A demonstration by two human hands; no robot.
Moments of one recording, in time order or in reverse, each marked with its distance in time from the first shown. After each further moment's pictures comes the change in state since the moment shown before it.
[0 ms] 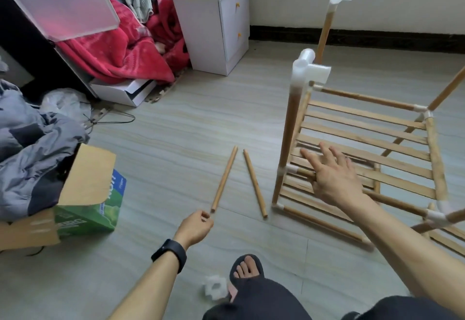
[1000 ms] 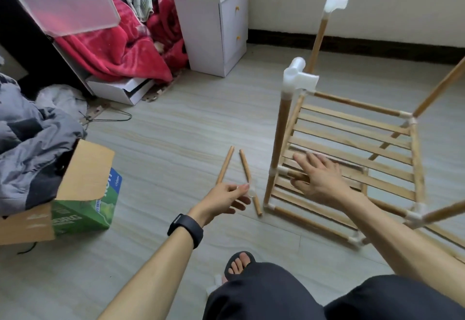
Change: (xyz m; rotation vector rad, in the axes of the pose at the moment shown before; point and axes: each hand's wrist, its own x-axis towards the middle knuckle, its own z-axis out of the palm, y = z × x) left_hand -0.032 0.096 -0.012 -0.447 -0.249 0.318; right_hand -0.017 -0.015 -0.024 0.094 -0.187 -0.012
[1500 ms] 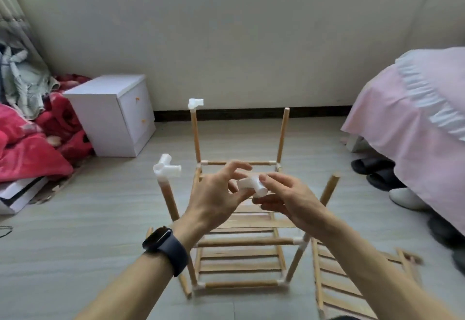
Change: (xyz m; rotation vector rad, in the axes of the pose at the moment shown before) left_hand -0.038 0.238 0.135 0.510 0.121 1.009; right_hand -0.146 0.073 -0.143 1.405 0.307 -0.126
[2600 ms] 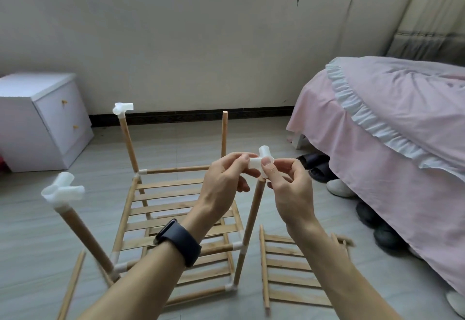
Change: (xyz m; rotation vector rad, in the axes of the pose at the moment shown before) left_hand 0.068 0.092 0.104 -0.722 -0.060 -0.150; right_hand -0.040 -0.014 -0.082 -0.112 0.746 -0.303
